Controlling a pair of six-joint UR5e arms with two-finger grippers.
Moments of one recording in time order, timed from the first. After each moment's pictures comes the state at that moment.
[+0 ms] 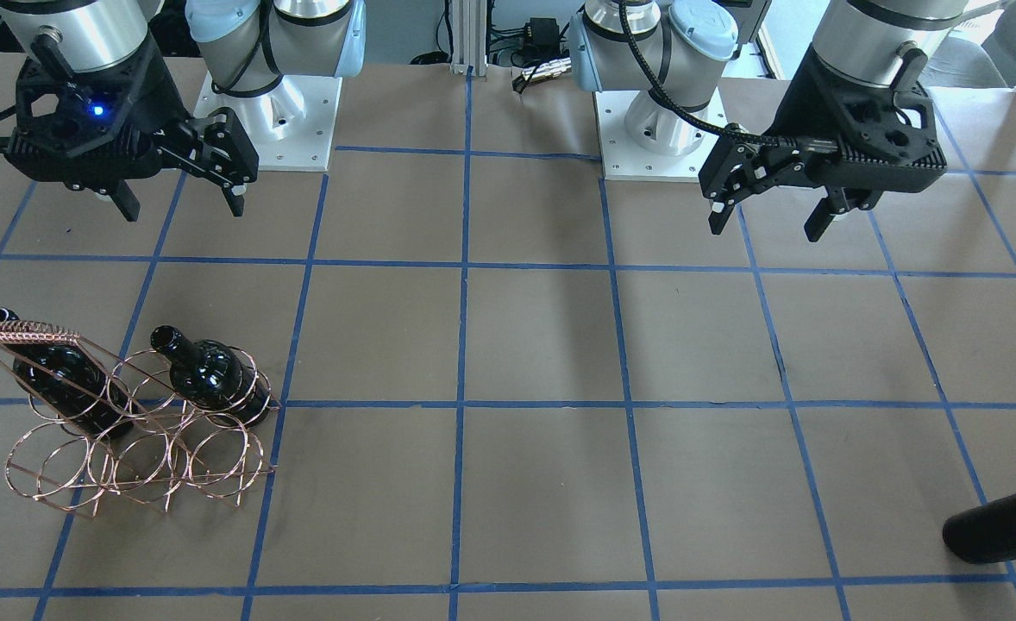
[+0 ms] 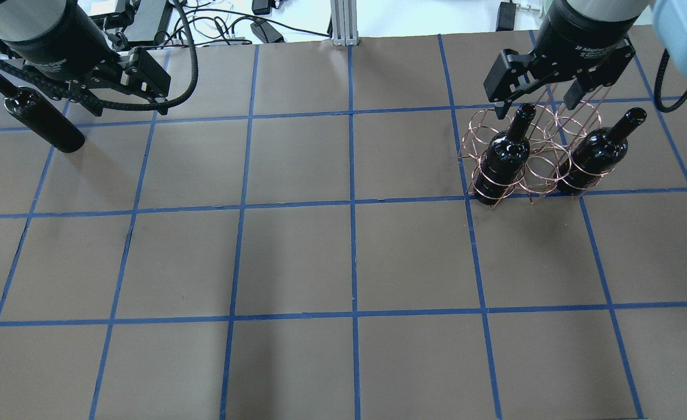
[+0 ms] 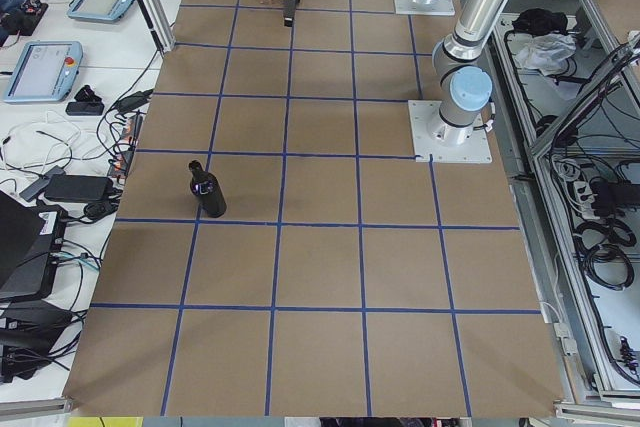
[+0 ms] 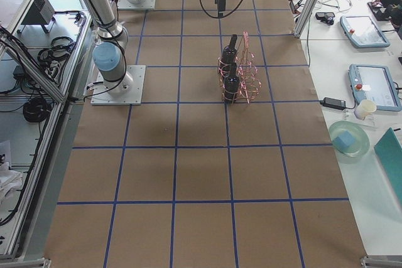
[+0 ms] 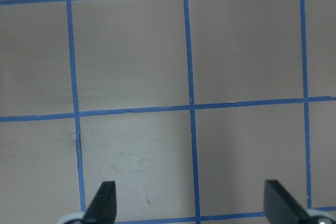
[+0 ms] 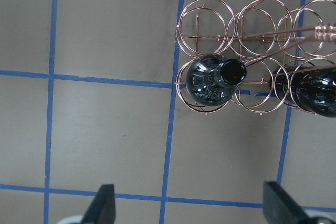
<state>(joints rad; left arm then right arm) -1.48 -1.55 -1.53 -1.52 1.54 0.13 1.56 -1.57 1.51 -1.56 -1.58 -0.11</state>
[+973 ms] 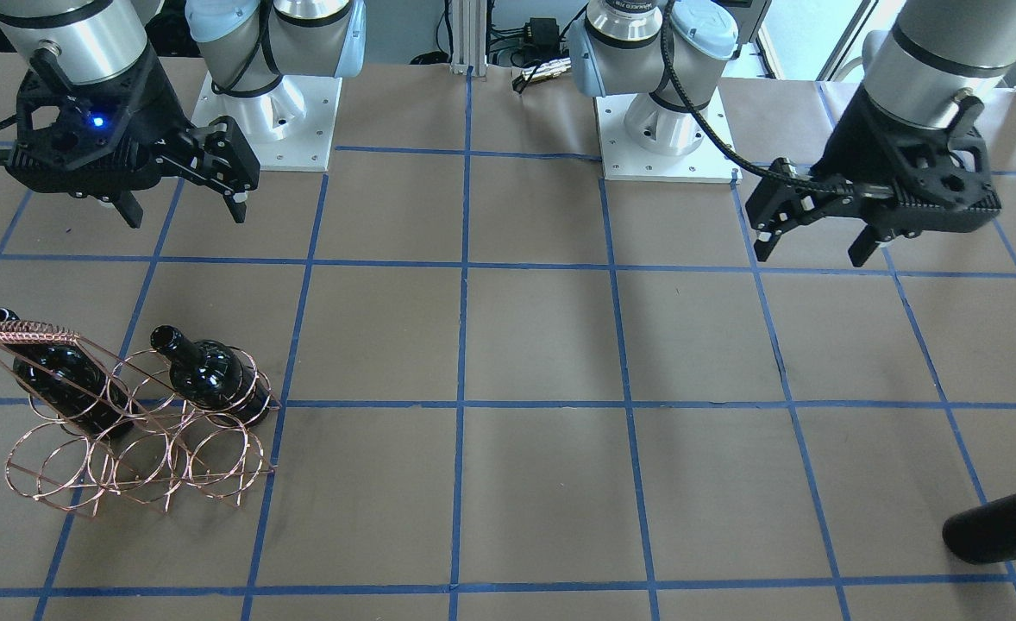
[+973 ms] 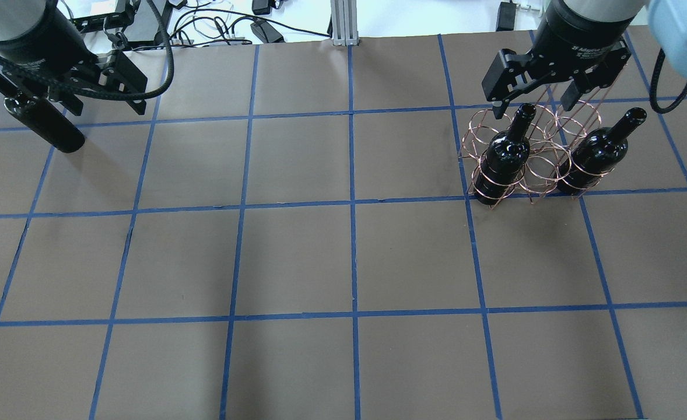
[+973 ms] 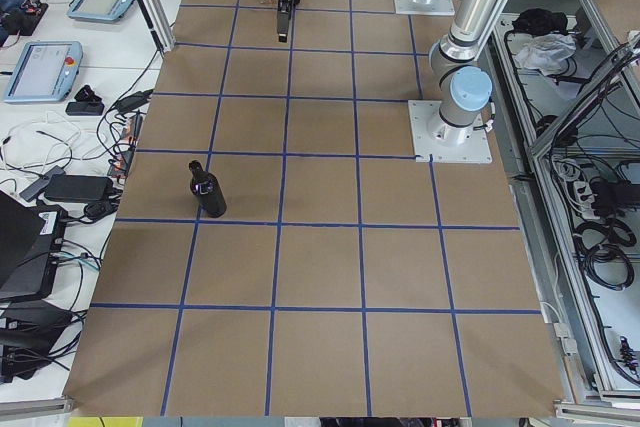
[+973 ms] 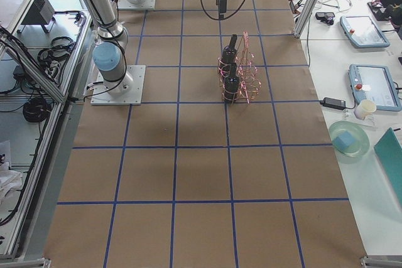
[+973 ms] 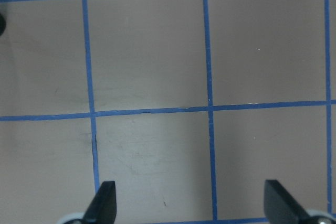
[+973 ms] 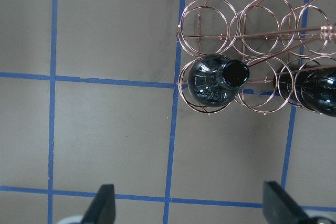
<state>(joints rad) -1.36 -1.60 -1.50 -1.50 1.56 0.25 1.56 -1.56 1.50 -1.56 -1.57 -0.10</state>
